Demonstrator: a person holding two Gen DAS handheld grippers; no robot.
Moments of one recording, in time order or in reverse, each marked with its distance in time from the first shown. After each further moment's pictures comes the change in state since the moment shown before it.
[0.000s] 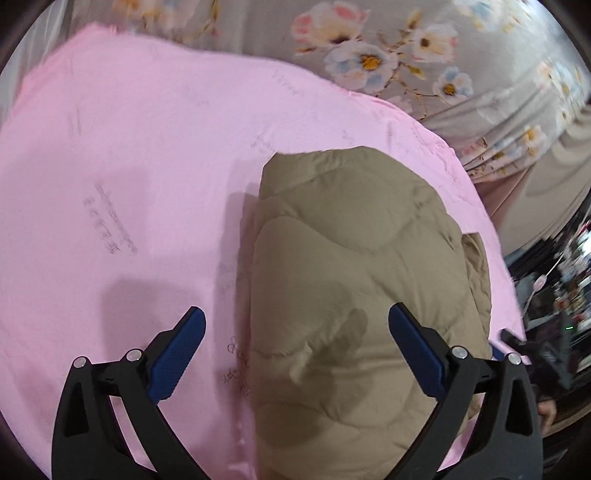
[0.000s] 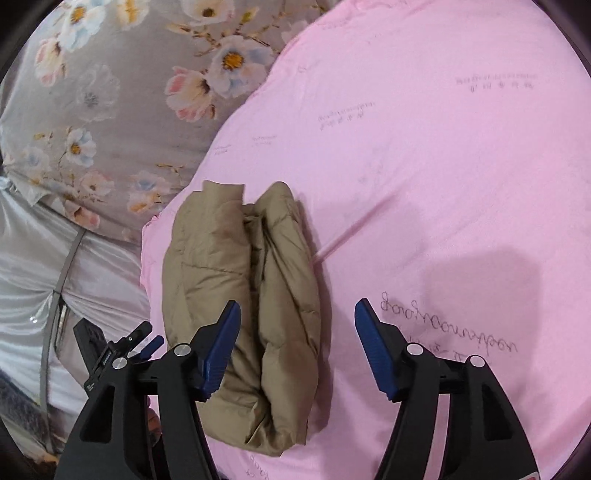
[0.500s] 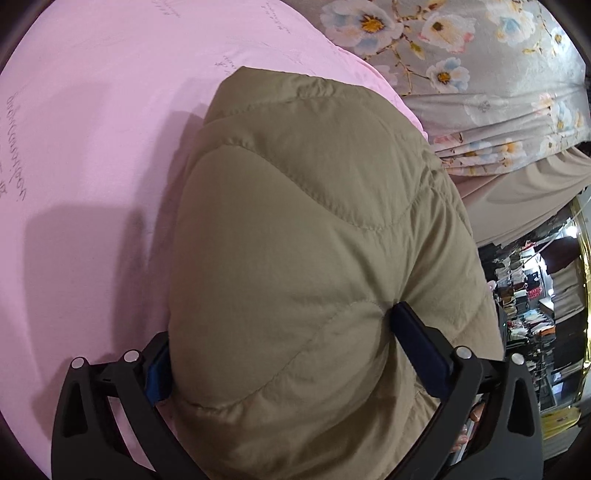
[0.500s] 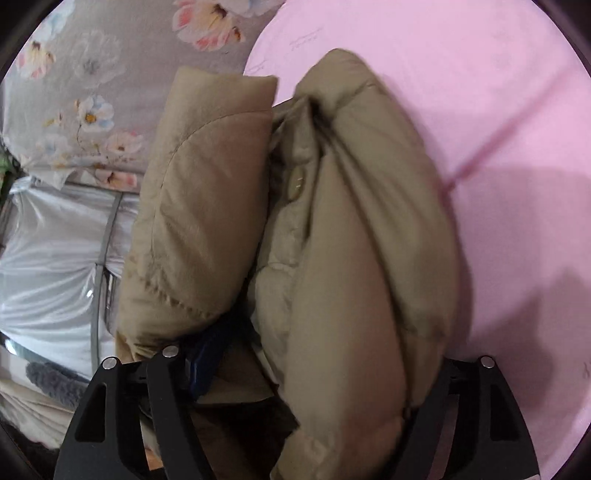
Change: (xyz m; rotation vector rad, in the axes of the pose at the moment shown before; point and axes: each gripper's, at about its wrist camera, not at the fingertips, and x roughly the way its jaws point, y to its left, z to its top) left arm 0.065 0.003 -0.009 -0.103 0.170 -0.252; right arm 0.105 0.042 -0.017 -0.006 0.239 0.248
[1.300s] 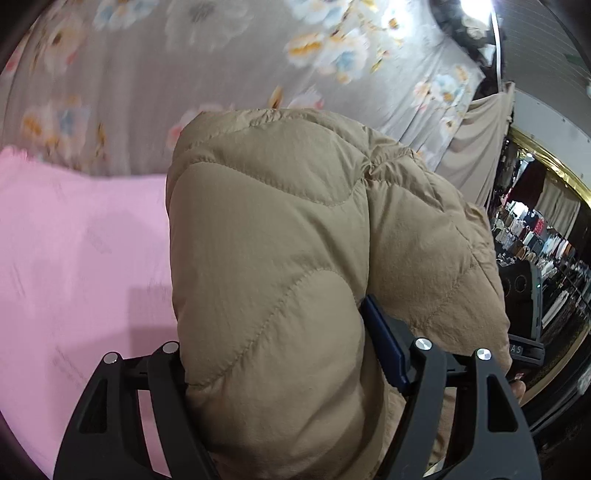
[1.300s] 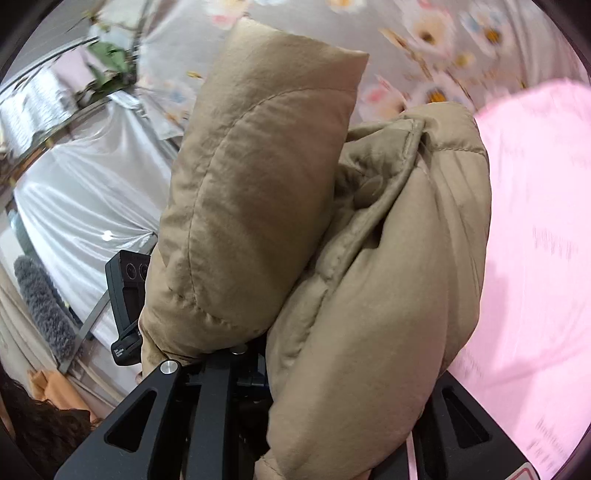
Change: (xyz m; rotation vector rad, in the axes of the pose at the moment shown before) left arm -0.166 -0.156 0.019 0.493 -0.446 -0.076; right arm -0.100 0.230 -0.009 -0.582 -0.304 0.015
